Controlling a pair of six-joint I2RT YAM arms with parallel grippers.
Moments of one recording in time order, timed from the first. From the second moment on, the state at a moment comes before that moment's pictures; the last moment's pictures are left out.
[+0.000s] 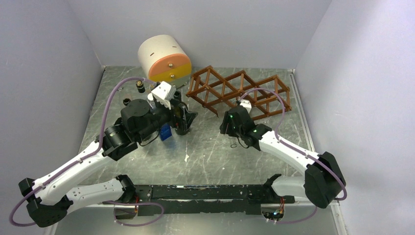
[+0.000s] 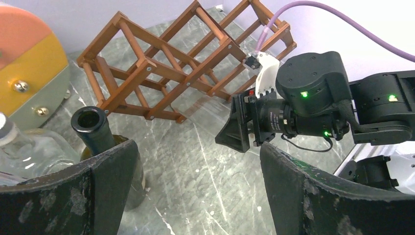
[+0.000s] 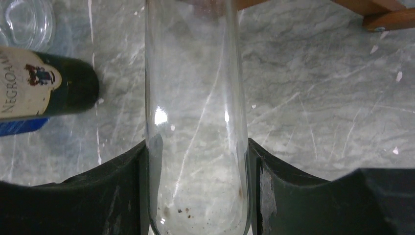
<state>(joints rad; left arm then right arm) -0.90 0.94 1.06 -0.24 -0.16 -0.24 0.66 1.22 0.74 -0.29 0.26 0.65</state>
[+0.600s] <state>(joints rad) -0.90 0.97 1.11 -0.26 -0.21 -0.18 0.51 1.35 0.69 0.04 0.23 0.57</state>
